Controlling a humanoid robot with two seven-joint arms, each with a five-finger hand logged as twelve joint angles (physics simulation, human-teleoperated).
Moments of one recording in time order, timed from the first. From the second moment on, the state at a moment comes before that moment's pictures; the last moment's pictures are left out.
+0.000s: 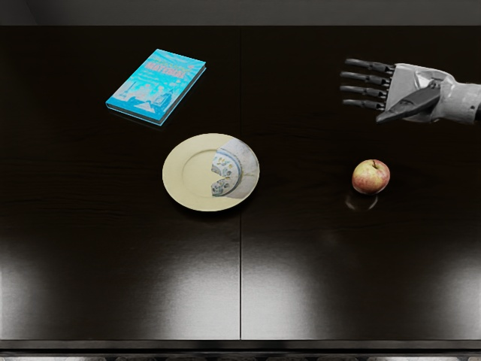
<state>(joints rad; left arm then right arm) -0.03 0.00 0.36 -0.16 0.08 -0.21 0.15 0.98 -0.81 0.47 1.04 0.24 0.61 -0.33</state>
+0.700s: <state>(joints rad) -0.03 0.00 0.36 -0.16 0.08 -0.21 0.15 1.02 -0.88 0.65 1.19 -0.49 0.61 -0.34</state>
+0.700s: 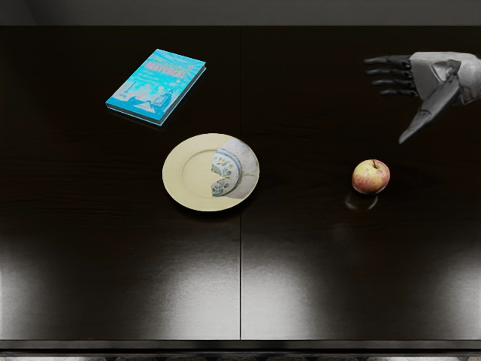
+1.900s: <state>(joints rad) -0.03 0.00 0.36 -0.16 0.08 -0.21 0.15 1.00 -0.92 0.36 1.69 -0.92 0.04 -0.60</state>
